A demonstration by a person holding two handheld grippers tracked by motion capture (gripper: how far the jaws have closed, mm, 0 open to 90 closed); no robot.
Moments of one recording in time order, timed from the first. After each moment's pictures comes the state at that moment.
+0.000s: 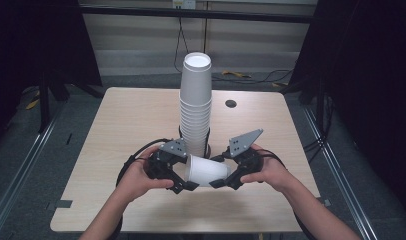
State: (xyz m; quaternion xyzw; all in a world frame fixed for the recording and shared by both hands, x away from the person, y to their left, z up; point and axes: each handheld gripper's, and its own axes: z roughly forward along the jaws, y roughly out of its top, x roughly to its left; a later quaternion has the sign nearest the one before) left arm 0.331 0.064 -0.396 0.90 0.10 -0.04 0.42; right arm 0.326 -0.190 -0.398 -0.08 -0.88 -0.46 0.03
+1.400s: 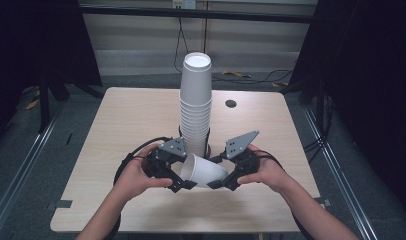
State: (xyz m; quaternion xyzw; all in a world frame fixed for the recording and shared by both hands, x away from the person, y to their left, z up) left arm 0.330 0.067 -0.387 0.91 0.10 -0.03 0.40; right arm 0.327 -0.184 -0.402 -0.08 -0.89 -0.45 0.02
